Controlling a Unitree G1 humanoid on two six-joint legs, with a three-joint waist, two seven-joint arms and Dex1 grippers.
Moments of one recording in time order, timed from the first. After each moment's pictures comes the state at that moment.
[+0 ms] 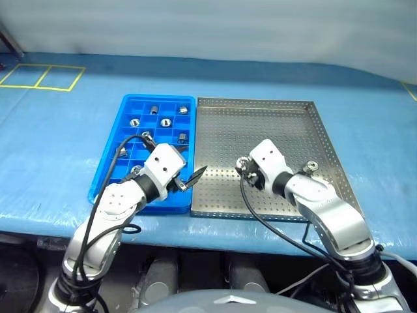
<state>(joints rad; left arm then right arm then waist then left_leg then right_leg) -0.06 0.45 -0.13 -0.81 -0.13 0.77 -0.48 -0.30 -0.47 0.21 -0.56 0.16 0.92 0.40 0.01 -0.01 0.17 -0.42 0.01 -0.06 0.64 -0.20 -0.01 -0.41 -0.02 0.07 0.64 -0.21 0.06</state>
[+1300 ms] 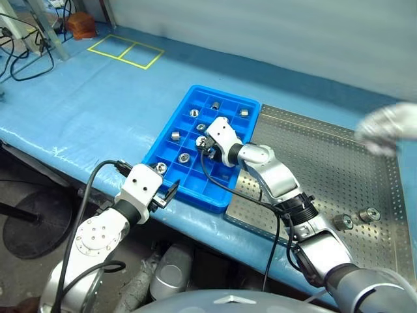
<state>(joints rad) 0.15 0.46 -0.12 -0.92 -0.09 0.84 -0.30 -0.61 -0.24 0.32 0.12 0.02 0.54 0.50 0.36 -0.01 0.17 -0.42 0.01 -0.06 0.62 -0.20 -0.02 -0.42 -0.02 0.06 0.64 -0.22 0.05</state>
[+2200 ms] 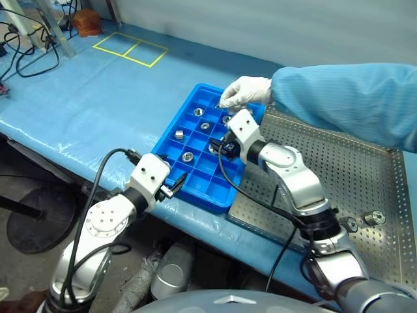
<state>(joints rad) -0.04 0.42 -0.17 -0.77 -0.12 0.78 -0.36 -0.43 -0.38 0.21 -0.31 0.04 0.70 0.50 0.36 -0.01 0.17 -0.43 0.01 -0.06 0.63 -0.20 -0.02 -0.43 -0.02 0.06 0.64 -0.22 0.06</state>
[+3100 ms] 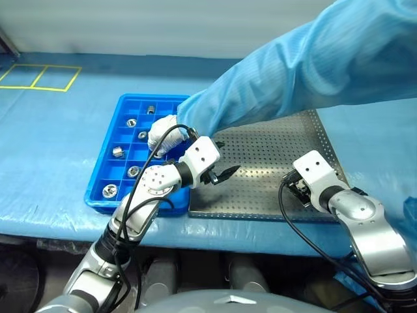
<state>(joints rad) -0.35 0.30 -0.39 -0.35 -0.12 0.53 -0.56 0.00 -0.68 0.01 -0.77 -0.03 1.21 0.37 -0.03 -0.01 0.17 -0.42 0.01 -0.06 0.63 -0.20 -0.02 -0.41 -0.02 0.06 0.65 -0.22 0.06</state>
